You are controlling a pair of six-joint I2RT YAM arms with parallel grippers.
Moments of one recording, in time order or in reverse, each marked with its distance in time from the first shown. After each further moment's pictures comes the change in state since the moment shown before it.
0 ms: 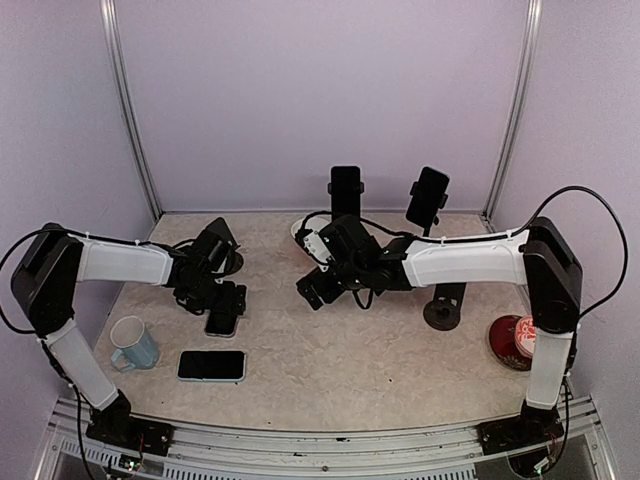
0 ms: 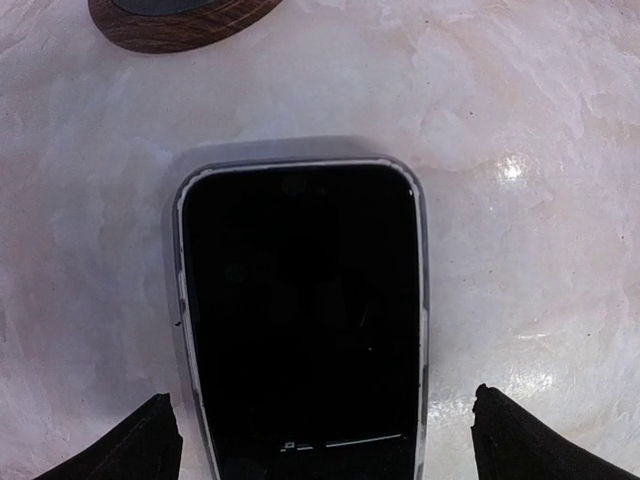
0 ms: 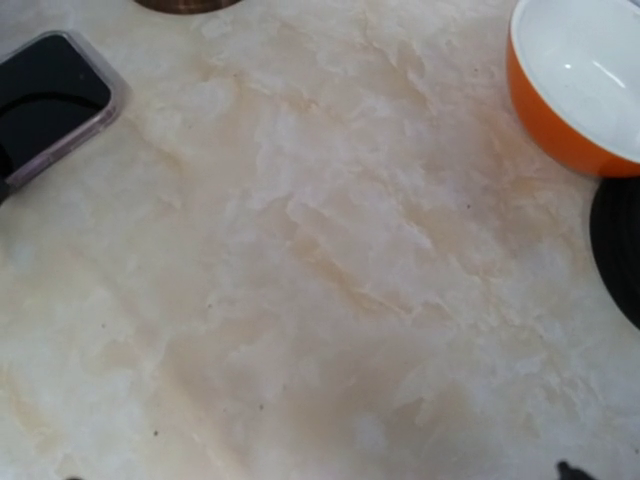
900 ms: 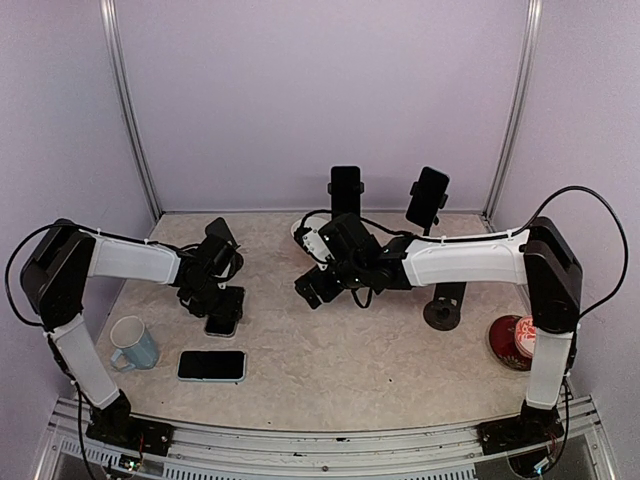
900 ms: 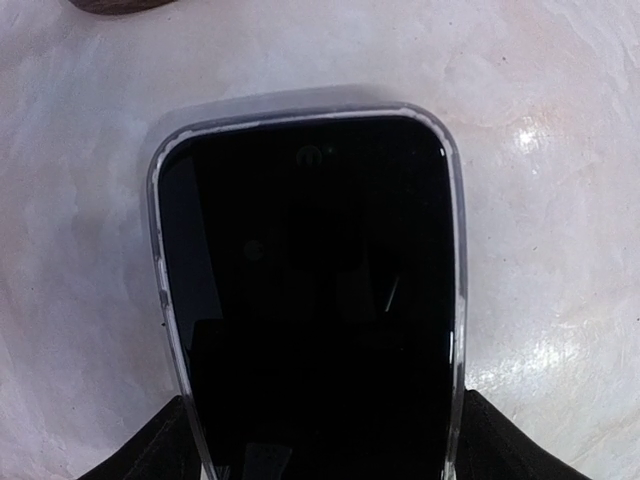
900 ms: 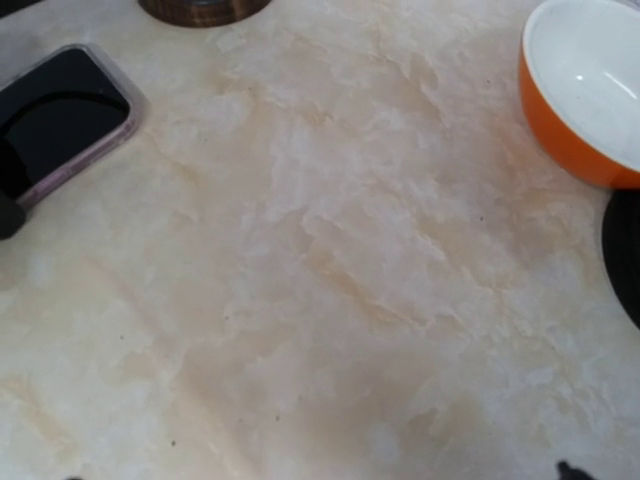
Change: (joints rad) left arm 0.000 0.068 0.025 -0.045 0.000 0.048; right arm -0.002 0.000 0.008 0.004 -0.021 0.009
